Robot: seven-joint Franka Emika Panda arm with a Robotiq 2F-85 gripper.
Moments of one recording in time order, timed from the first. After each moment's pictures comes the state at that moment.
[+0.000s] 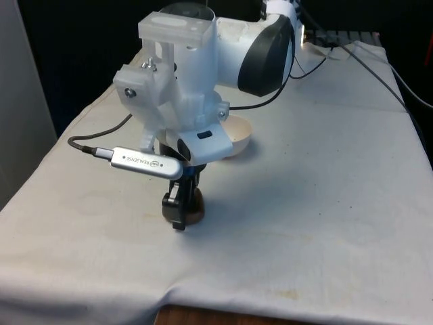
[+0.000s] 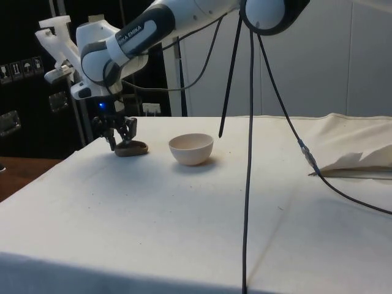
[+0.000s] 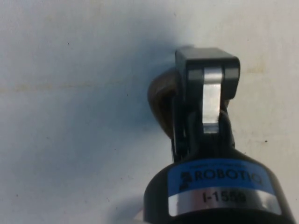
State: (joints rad) arm -0.04 1.22 -0.20 -0.81 0.09 2.06 -1.67
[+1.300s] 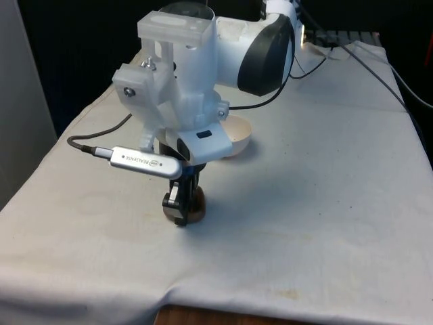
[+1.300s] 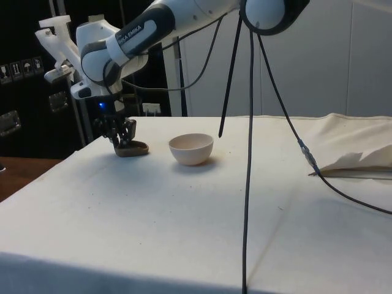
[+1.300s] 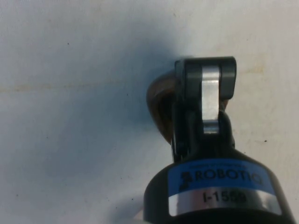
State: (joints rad) arm -0.04 1.22 -0.21 -0.81 0.09 2.06 -1.67
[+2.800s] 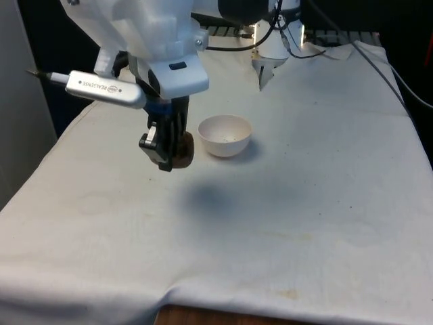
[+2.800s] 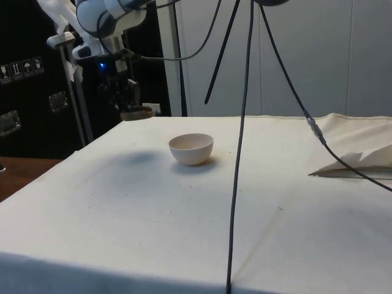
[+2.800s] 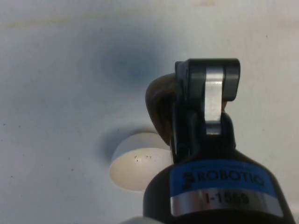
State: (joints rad) arm -0.06 1.06 -0.23 -0.83 0.10 1.84 -1.63
